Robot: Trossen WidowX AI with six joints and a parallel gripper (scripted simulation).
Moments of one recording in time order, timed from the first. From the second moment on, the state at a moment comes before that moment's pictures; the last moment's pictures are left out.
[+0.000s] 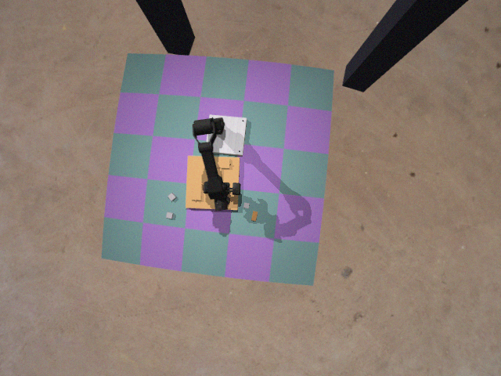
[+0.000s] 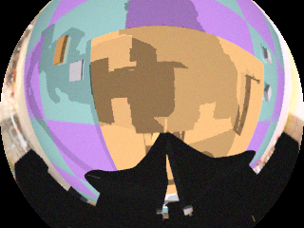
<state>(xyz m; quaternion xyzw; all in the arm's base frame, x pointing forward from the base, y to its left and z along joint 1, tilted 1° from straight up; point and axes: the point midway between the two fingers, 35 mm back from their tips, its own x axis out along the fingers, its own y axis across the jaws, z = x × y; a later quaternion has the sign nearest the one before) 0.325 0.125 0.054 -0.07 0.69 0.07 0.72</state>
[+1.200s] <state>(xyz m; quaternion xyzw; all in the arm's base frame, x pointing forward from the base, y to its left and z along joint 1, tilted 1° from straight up) 0.351 0.131 0.066 -0.07 0.69 0.07 0.72</state>
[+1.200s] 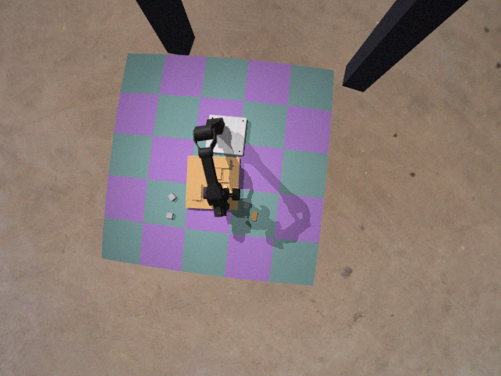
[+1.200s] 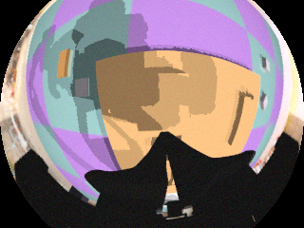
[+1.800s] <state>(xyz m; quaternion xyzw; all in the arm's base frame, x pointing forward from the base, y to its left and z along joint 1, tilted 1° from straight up) 0.354 0.131 0.089 -0.07 0.69 0.07 0.72</state>
